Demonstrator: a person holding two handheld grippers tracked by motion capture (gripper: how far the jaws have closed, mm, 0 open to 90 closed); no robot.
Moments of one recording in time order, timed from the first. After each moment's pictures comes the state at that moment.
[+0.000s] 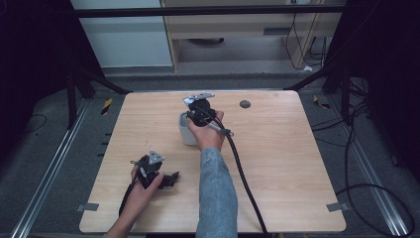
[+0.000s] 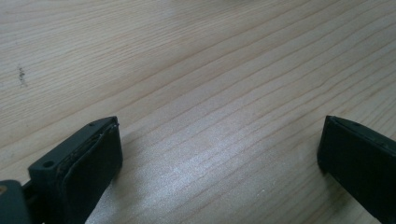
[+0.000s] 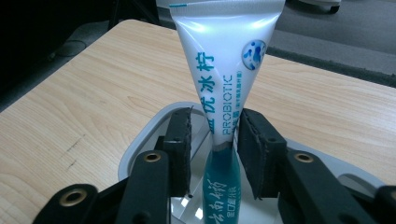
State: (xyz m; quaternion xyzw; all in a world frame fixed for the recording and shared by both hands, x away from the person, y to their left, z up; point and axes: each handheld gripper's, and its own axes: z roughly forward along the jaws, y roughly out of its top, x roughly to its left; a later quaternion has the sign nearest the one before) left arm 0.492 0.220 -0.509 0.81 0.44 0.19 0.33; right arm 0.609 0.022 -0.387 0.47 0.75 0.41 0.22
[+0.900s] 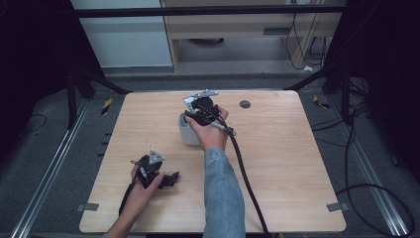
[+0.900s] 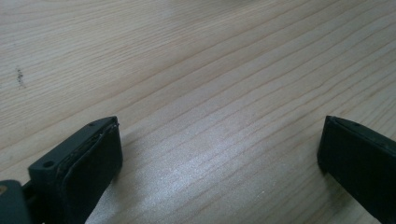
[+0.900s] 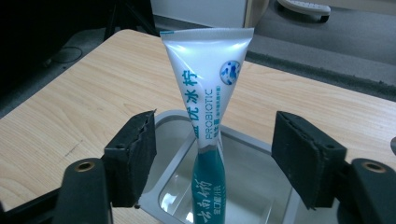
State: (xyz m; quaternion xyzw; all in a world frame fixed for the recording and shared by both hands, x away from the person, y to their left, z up) left arm 0.493 0.220 -0.509 0.81 0.44 0.19 0.34; right arm 0.604 0.013 -0.374 0.47 0.74 0.42 0.24
